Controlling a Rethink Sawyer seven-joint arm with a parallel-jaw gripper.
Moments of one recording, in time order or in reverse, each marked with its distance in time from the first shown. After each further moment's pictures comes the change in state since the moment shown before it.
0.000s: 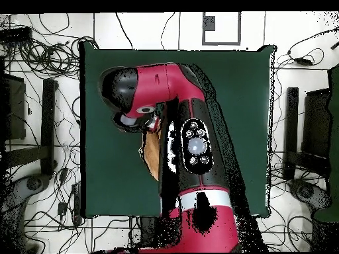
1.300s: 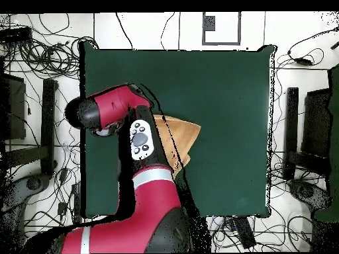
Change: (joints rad) arm 0.173 0.175 -0.011 -0.006 -0.072 -0.477 0.045
